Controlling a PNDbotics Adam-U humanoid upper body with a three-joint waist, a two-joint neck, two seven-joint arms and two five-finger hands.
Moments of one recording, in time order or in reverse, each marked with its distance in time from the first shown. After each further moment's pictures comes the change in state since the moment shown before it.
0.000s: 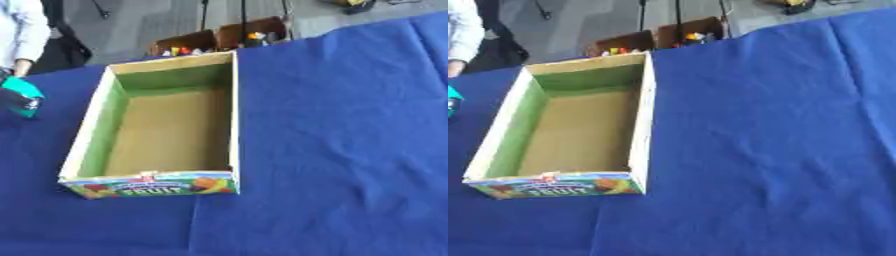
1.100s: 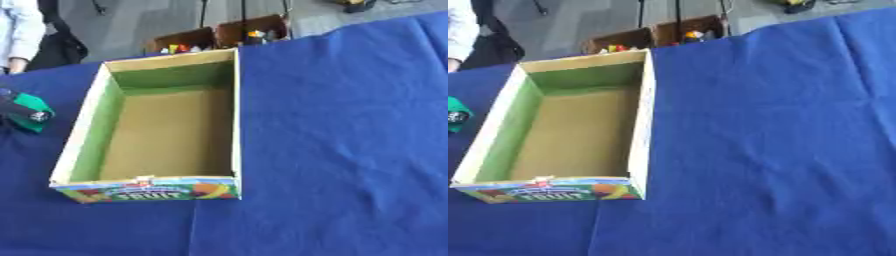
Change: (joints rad) left arm -0.002 0.020 0.014 0.019 0.014 -0.035 -0.176; right arm -0.009 -0.020 0.003 0.000 -0.004 -0.017 0.022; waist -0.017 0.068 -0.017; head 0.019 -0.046
